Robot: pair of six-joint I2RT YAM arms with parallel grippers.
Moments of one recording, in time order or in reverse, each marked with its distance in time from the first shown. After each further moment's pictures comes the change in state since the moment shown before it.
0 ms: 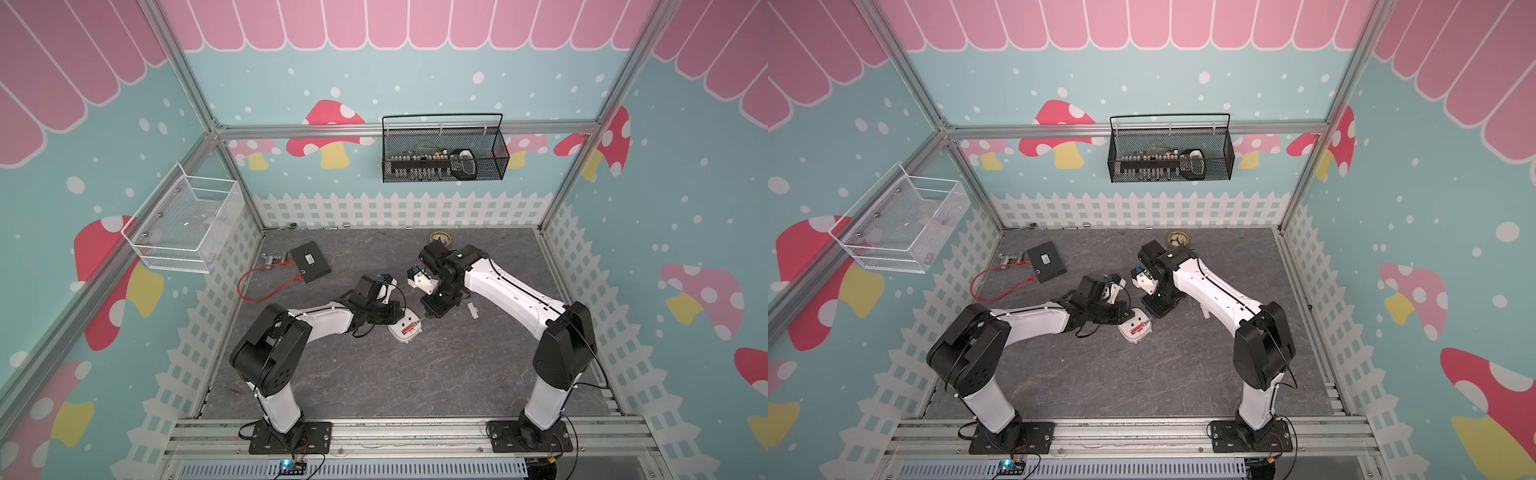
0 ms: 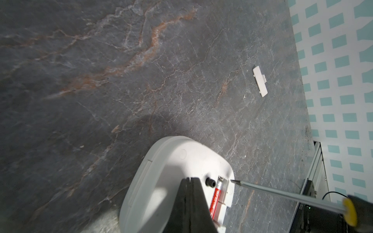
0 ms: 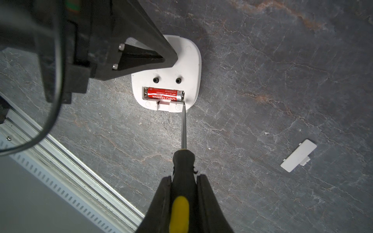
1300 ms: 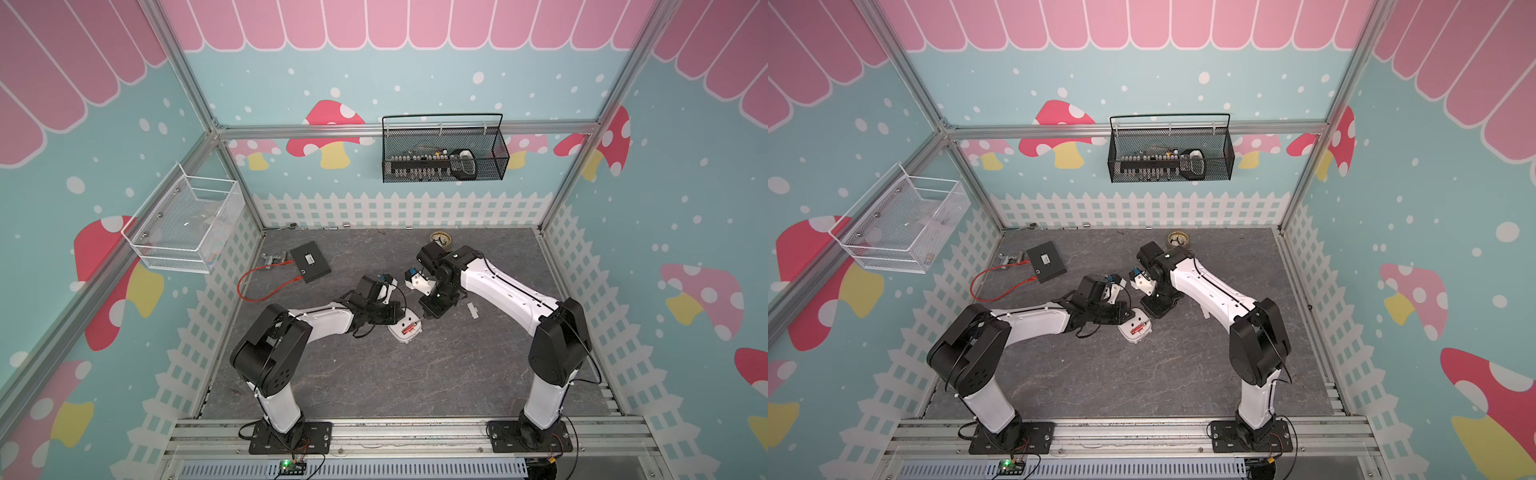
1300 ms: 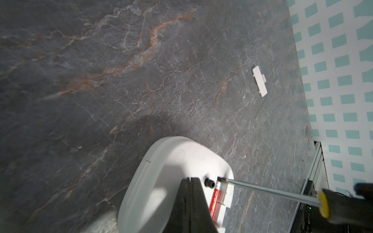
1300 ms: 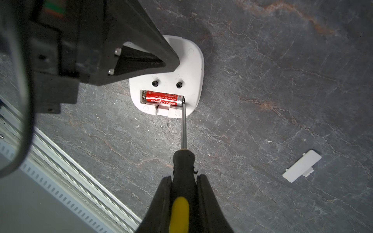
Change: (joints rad) left arm -0.005 0.002 -0.001 0.005 -0.003 0.000; right arm -0.003 0.030 -0.012 0.026 -0.012 -0.033
